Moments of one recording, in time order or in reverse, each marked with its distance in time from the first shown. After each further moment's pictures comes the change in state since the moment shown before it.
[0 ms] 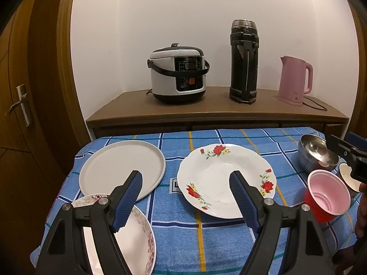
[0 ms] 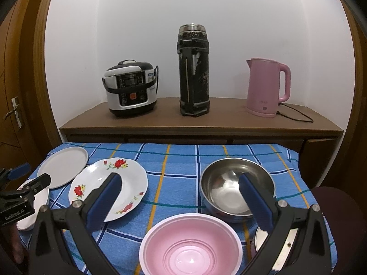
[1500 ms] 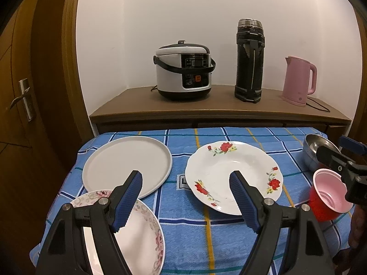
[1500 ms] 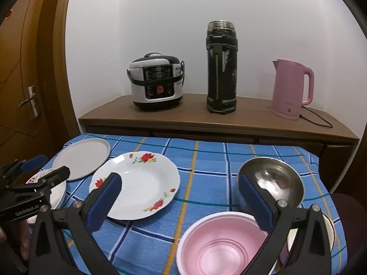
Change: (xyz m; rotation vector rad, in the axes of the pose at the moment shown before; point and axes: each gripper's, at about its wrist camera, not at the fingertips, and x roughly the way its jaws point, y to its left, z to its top) left arm 0.002 0.012 -0.006 -0.020 0.013 0.012; right arm 0.009 0.045 -0.006 -0.061 0.018 0.122
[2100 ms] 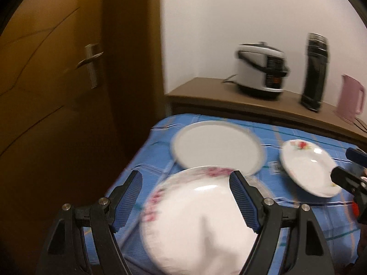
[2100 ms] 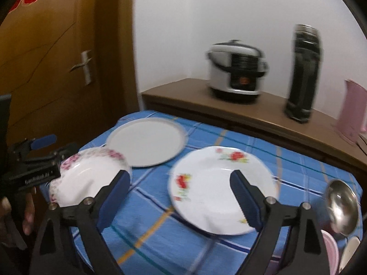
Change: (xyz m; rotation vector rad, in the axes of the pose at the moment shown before) left arm -0.032 0.128 -0.037 -0.188 0.036 0.297; right arm 0.042 0.124 -0.006 -0.238 0.096 0.314
